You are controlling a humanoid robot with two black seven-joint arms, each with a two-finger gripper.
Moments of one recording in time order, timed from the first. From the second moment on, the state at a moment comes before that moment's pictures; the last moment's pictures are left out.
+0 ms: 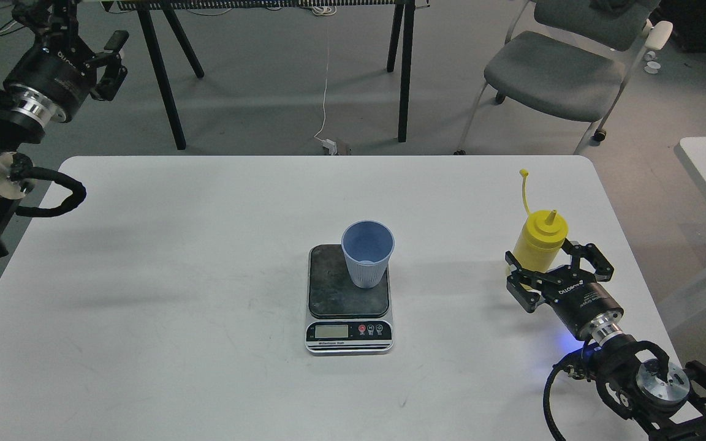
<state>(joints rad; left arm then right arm) -1.00 0.50 -0.47 -0.47 0.11 -0.46 -0.49 0.17 -0.34 0.95 0.95 0.57 0.49 -0.06</state>
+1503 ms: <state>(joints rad) -1.00 0.49 -0.46 -0.47 0.12 -0.47 -0.49 0.17 -0.34 0.97 0.92 0.50 0.49 0.03</state>
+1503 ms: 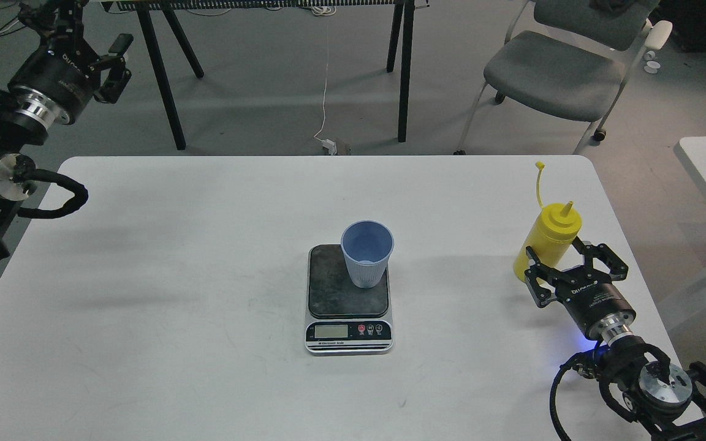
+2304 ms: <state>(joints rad) -1.00 0.49 -0.47 -0.47 0.13 -0.47 -0.49 0.51 -0.49 1.06 0.94 -0.39 0.49 0.03</state>
